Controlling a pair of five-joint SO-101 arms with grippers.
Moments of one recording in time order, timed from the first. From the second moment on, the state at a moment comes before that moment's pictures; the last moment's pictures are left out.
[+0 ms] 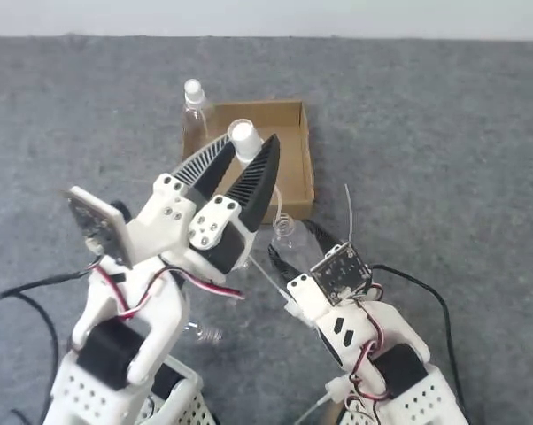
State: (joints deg) left arm 25.8 -73.5 51.7 31.1 19.8; right arm -36.2 -103.1 93.5 36.9 8.5
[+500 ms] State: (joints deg) left arm 25.8 -73.9 57.1 28.3 19.8; right arm -36.2 -103.1 93.5 36.7 8.7
